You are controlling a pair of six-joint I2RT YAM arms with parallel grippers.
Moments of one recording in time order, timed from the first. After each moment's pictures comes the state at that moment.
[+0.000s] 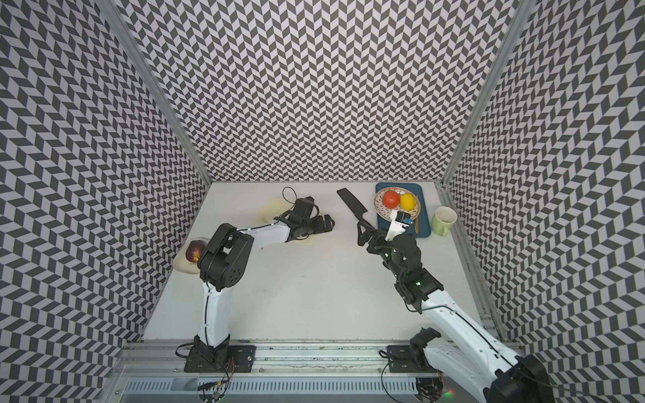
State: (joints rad) left arm -0.58 2.10 1.35 -0.02 0.13 -0.60; right arm 0.46 0.92 0.56 0.16 0.09 0.66
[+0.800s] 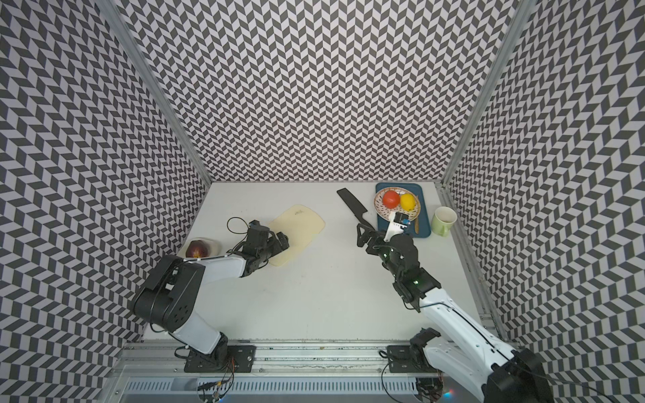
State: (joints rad) left arm -0.30 1.67 0.72 0.20 -0.10 -0.75; right arm 0.46 0.96 0.55 0.15 0.09 0.66
